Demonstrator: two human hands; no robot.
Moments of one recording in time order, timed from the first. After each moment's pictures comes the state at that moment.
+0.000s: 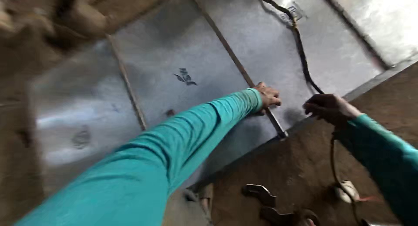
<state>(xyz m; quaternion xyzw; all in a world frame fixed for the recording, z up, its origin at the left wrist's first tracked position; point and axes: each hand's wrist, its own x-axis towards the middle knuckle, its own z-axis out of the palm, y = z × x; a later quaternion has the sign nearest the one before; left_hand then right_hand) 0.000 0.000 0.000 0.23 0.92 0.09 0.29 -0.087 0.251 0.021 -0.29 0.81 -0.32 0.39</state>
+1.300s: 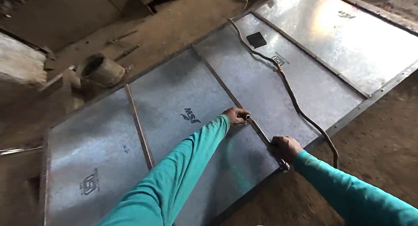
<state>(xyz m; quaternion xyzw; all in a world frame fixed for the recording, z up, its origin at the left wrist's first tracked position) 0.017 -0.108 -0.020 -0.09 0.85 0.48 0.21 -0.029 0.177 -0.018 -0.34 0.84 -0.13 0.40</state>
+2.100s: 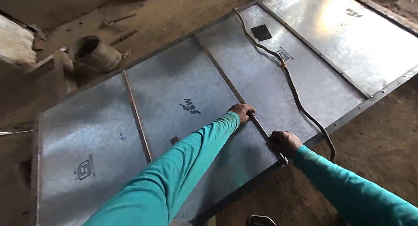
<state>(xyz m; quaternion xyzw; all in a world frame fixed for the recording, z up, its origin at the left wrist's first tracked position) 0.009 -0.069 -0.007 -0.09 0.92 0.26 0.26 -0.027 0.179 -0.020 -0.36 0.84 -0.13 0.38</state>
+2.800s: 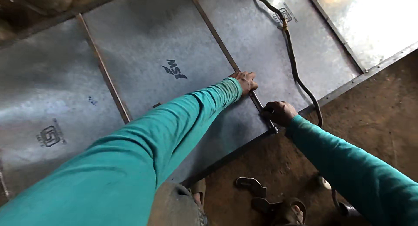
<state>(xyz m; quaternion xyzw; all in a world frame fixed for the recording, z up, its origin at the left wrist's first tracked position) 0.003 -0.037 0.006 0.06 0.95 0.10 0.29 -0.034 0.188 -0.017 -0.39 0.84 -0.14 0.36</state>
